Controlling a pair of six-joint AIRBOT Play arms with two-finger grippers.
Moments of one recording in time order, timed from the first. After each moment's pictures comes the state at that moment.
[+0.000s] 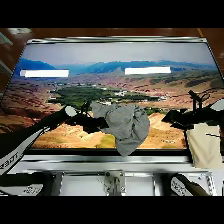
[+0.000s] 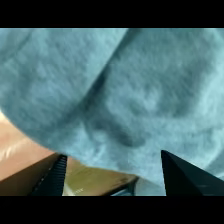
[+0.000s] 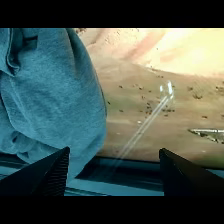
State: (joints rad) left arm -0.47 -1.53 0.88 0.67 -0.78 -1.54; right arm -0.32 -1.13 0.86 -1.07 1.33 1.36
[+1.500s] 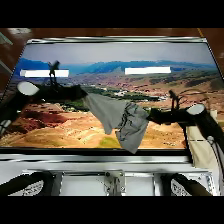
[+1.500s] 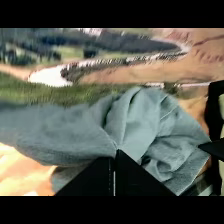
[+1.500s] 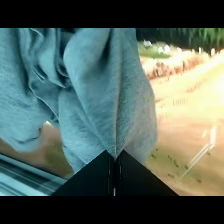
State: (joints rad) left arm -0.16 -1.23 1.16 0.68 -0.88 -1.30; right arm -0.10 -1.11 0.79 -0.83 1.05 1.24
